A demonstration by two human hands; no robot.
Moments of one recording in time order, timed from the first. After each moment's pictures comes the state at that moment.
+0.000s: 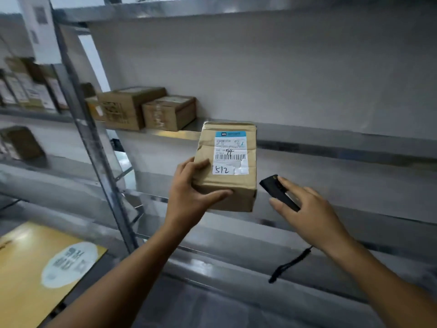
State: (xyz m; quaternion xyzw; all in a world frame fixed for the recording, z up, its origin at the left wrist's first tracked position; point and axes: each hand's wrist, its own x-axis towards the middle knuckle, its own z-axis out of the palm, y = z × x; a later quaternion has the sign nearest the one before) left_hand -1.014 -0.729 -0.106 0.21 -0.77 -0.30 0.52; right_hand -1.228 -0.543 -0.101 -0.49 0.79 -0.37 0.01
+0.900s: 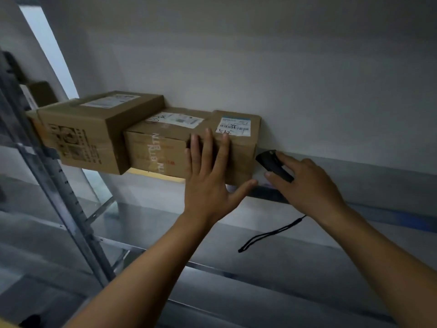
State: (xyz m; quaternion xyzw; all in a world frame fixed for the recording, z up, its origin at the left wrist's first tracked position) left_hand -1.147 -1.055 -0.099 0.26 -0.83 0.02 0.49; right_hand -1.320 -0.914 -0.056 -0.46 0.84 -0.29 -0.04
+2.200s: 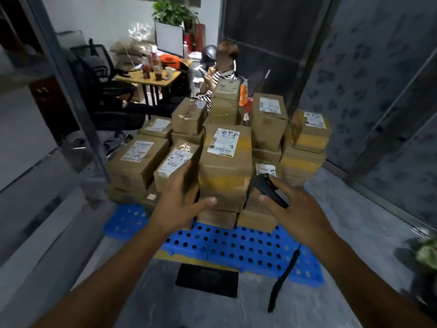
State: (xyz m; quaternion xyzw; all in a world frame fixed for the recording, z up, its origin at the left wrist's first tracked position) left_hand -1.422 -0.184 -0.236 -0.39 -0.74 -0.53 -0.10; right_hand -1.210 0.018 -0.184 0.31 0.89 -0.30 -0.14
